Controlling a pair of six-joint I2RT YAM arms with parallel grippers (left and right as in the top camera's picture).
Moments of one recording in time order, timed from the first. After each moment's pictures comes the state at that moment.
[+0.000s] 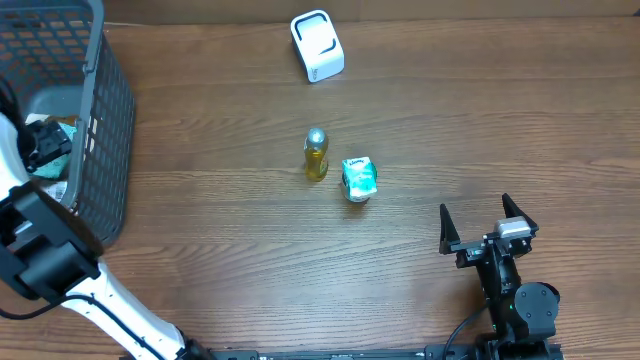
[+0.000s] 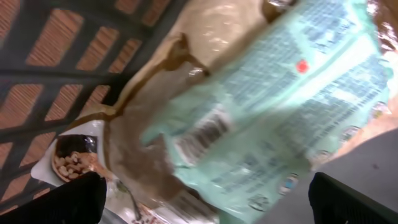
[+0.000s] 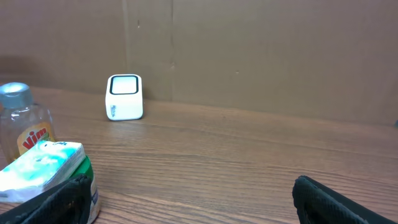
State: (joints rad) left arm 0.65 2.21 1.97 -1.07 -0.17 -0.04; right arm 0.07 0.01 0.02 -0.03 -0.07 -0.06
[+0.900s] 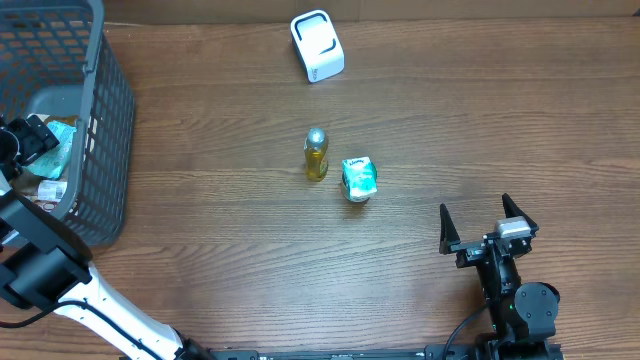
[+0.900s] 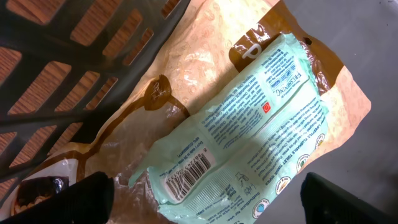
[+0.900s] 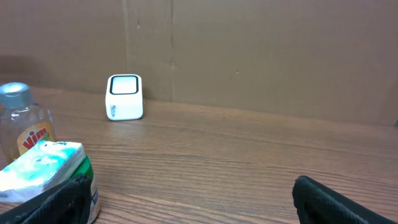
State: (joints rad) left arm 0.72 2.22 1.97 -0.98 0.06 -0.04; right arm 0.07 0.01 0.02 -0.03 -0.07 -0.06
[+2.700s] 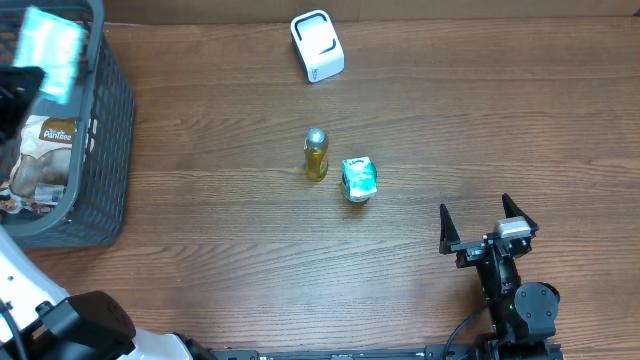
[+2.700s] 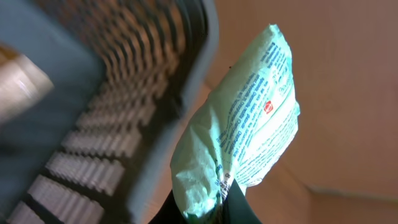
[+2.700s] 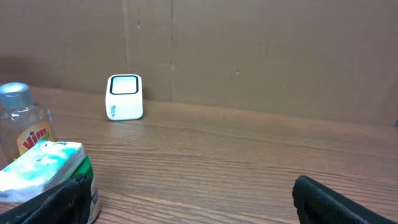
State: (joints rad) left arm 0.66 1.70 1.97 -1.17 0.77 -0.36; right arm 0.07 0.01 0.02 -0.03 -0.07 -0.06
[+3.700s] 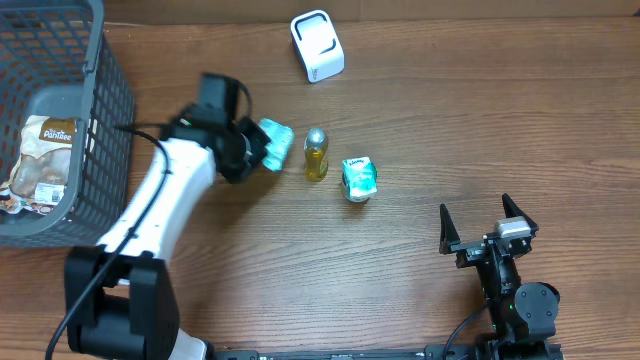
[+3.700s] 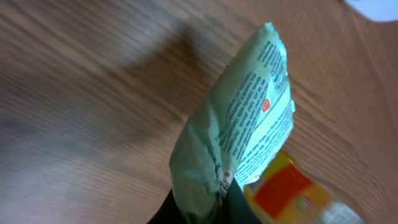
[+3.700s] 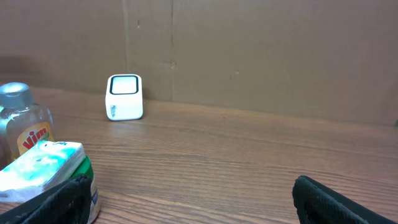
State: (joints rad) left arm -0.21 1.70 1.22 -0.68 0.18 -1.00; right arm 0.07 0.01 0.02 -0.03 -0.07 -0.06
